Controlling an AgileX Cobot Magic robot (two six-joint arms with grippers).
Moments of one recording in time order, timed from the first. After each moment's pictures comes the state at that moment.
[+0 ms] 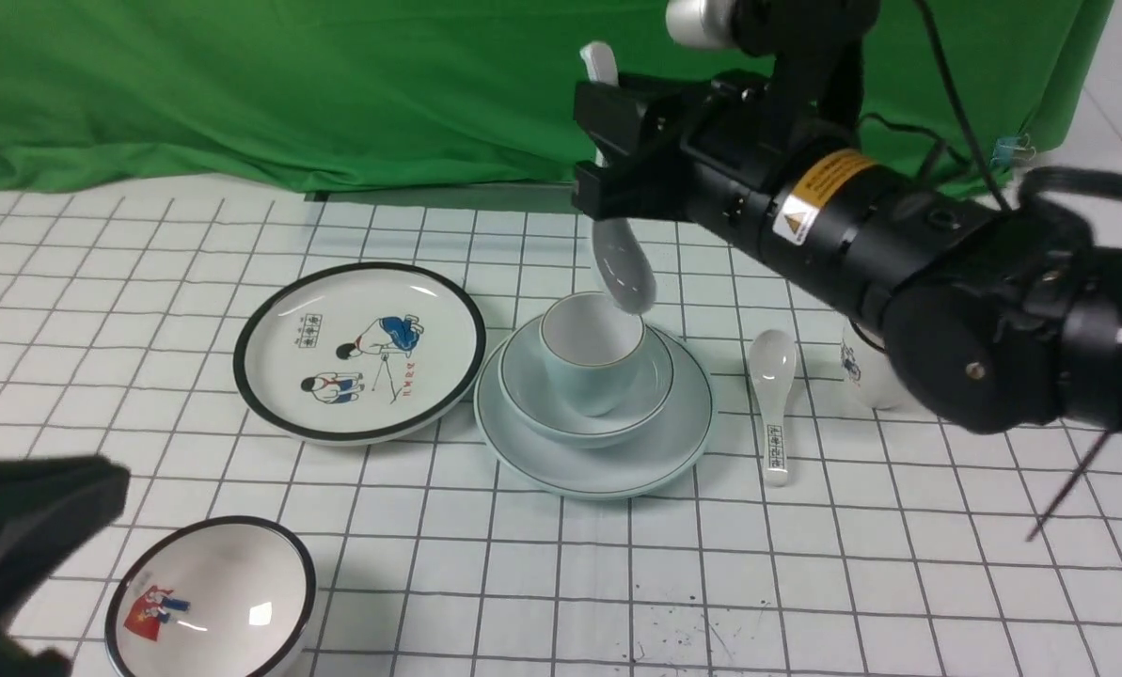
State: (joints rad) right arm 0.64 1.67 -1.09 0.02 -0.59 0.14; left arm -0.41 0.49 -0.62 -0.02 0.68 0.08
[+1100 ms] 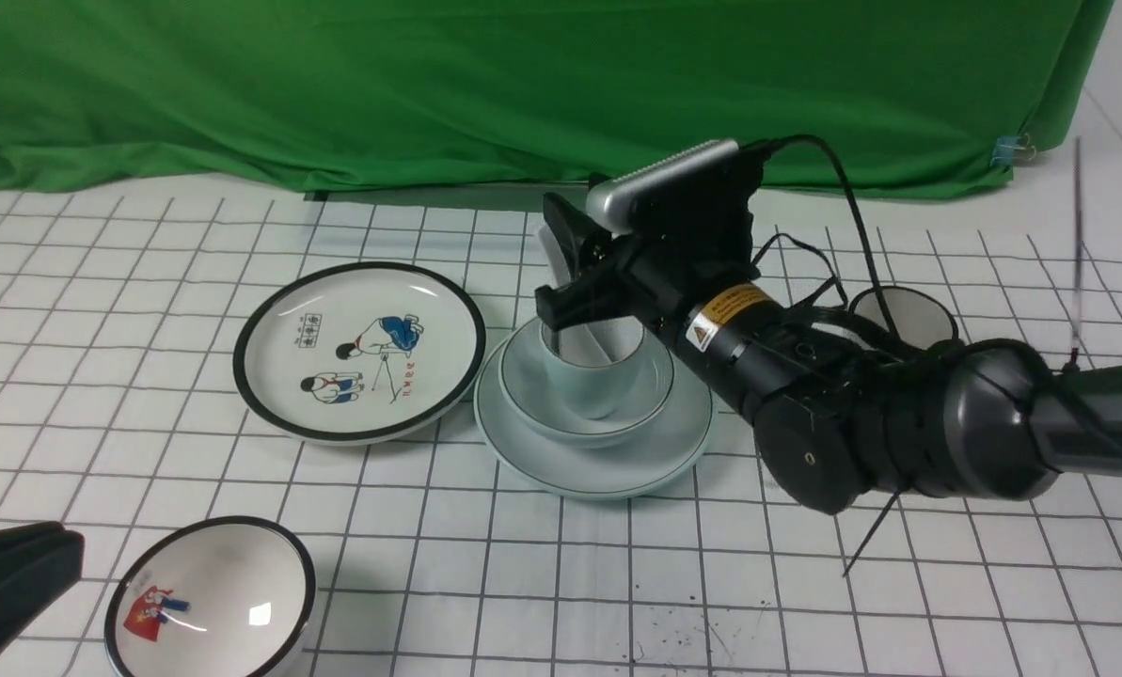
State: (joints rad) right arm 0.64 1.90 -1.06 0.15 -0.84 -0.08; left arm -0.41 0.37 -0.56 -0.02 0.70 0.06
